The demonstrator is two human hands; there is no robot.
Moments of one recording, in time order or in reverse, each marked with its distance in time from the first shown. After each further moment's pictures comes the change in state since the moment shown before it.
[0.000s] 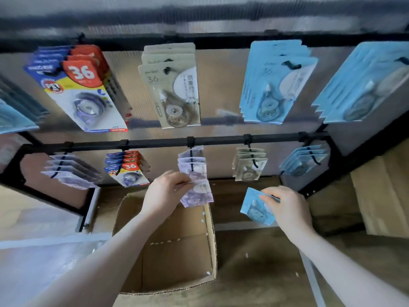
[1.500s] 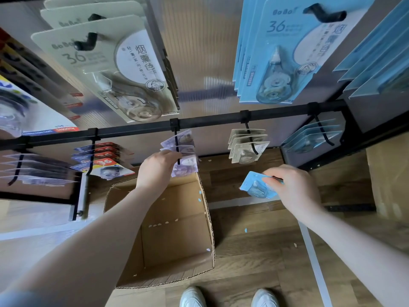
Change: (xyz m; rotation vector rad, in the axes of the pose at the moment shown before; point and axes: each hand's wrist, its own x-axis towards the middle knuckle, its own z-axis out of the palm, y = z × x) left_hand 0.076 -0.041 0.054 0.293 -0.122 0.101; right_hand 0.058 0.023 0.003 -0.159 -0.145 -0.045
